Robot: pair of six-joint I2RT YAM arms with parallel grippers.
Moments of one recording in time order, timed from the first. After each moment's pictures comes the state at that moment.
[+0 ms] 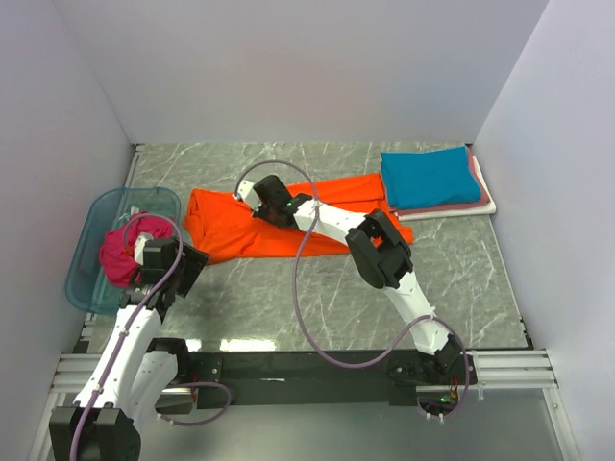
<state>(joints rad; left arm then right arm) -0.03 0.74 0.46 -0.47 -0.06 -1.04 0.80 2.39 1.90 -0.31 0.17 -0.48</state>
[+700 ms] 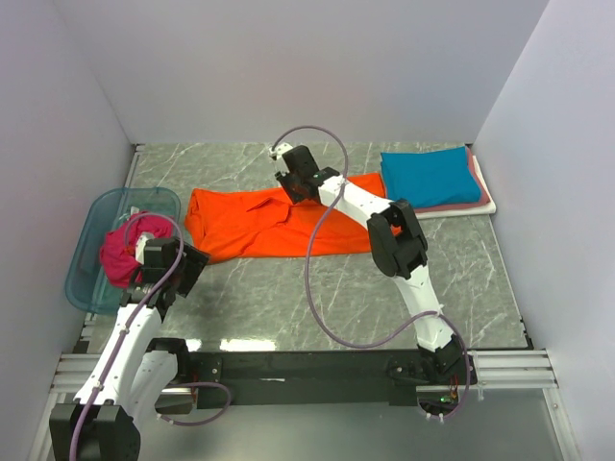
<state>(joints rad) -0.03 0.76 0.46 -0.46 -0.05 -1.04 0.64 2.35 1.97 -0.38 0.13 -0.12</state>
